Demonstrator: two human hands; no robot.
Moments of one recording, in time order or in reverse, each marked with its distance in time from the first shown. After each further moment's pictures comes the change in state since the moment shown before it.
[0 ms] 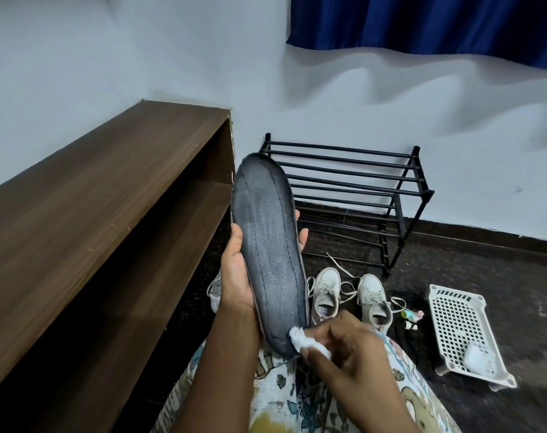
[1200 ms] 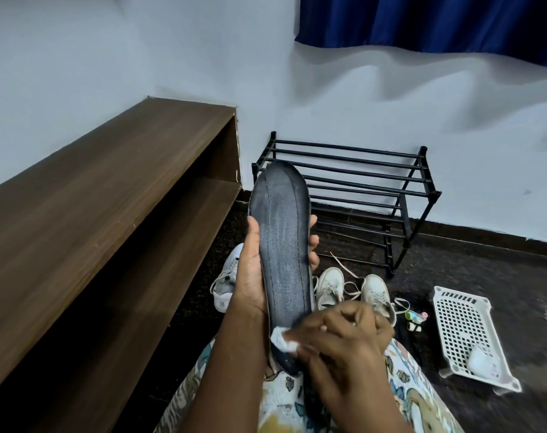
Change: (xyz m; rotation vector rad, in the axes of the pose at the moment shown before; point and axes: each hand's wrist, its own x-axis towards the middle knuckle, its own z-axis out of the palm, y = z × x) left_hand -0.001 -0.007 0.002 0.169 -0.079 -0.095; right_hand 0.005 -0.019 0.006 -0.279 0.108 -0.381
